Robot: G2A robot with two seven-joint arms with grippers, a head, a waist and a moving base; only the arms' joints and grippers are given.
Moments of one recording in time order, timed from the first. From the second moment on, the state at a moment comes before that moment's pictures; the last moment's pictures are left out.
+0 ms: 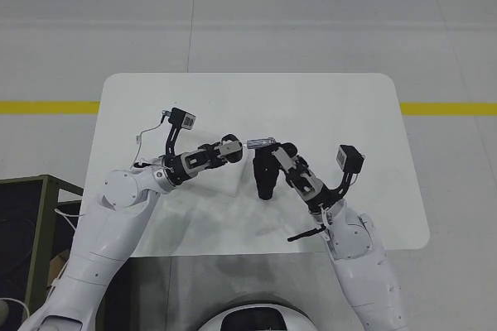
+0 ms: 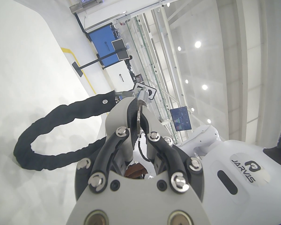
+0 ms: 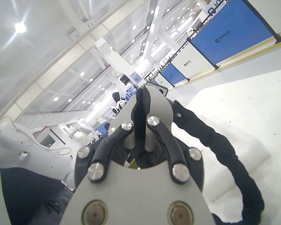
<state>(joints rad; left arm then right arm) 1.18 -1.10 -1.24 -1.59 -0.47 -0.45 -0.91 -1.47 -1.47 1.30 -1.66 -0.32 -0.79 0.26</state>
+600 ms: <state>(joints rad) 1.18 -1.11 -1.27 -1.56 -0.51 -0.45 -0.94 -1.45 -1.46 1.32 -1.66 -0.19 -0.75 0.25</state>
